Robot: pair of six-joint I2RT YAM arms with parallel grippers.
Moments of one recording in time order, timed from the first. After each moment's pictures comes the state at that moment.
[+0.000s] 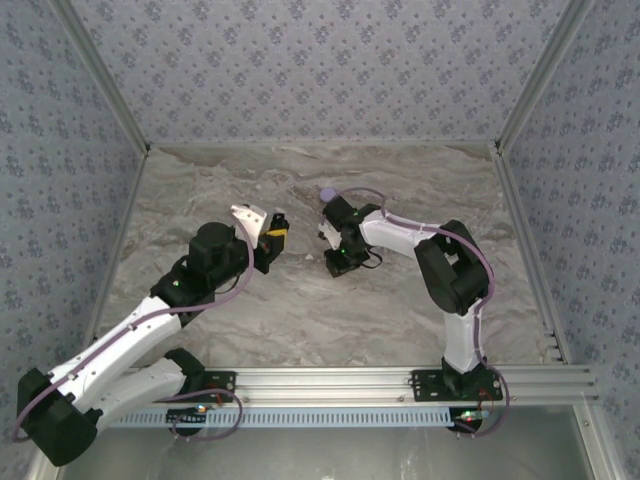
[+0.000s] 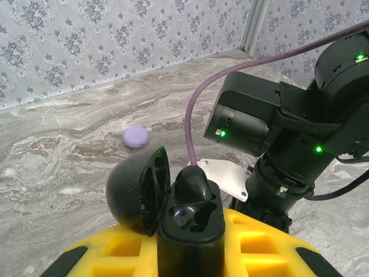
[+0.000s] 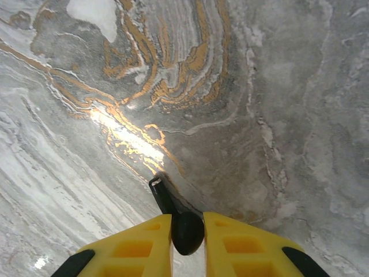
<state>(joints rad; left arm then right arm) -0.68 0.90 0.71 -0.11 0.04 -0.12 0.66 1.96 1.34 -0.78 -0.20 0.11</state>
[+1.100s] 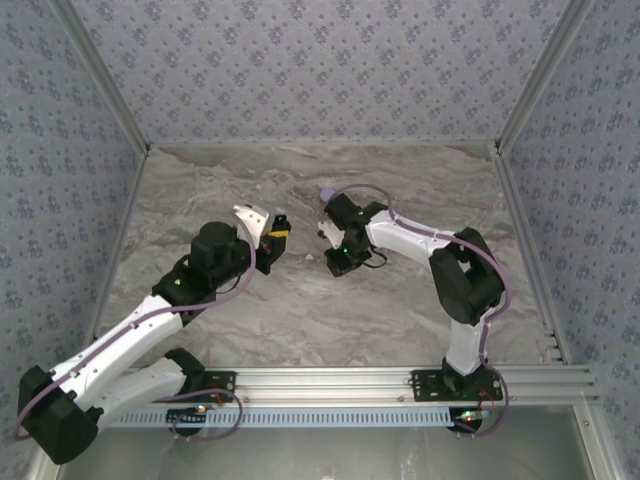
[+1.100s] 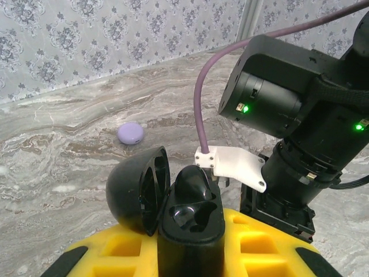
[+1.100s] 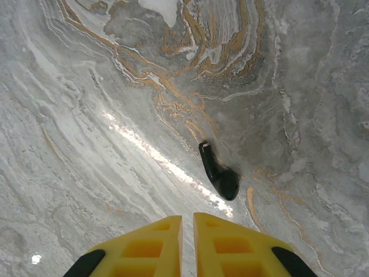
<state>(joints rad) -0.68 0.91 0.71 -0.11 0.06 -0.12 0.67 1.87 1.33 -0.82 -0.22 0.08</state>
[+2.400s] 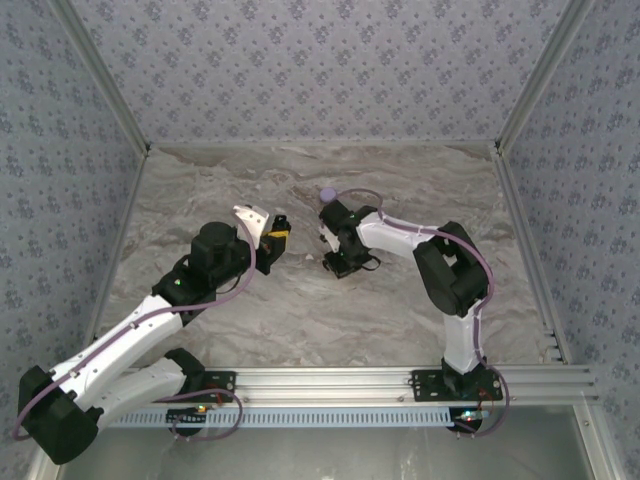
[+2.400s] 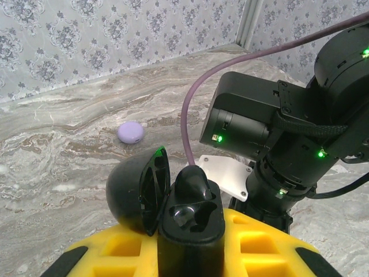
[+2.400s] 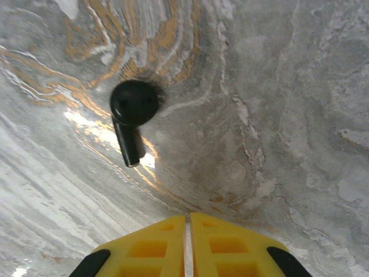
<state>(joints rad) -0.68 0.91 0.71 -0.11 0.06 -0.12 0.68 1.96 1.35 -0.81 -0.11 0.14</state>
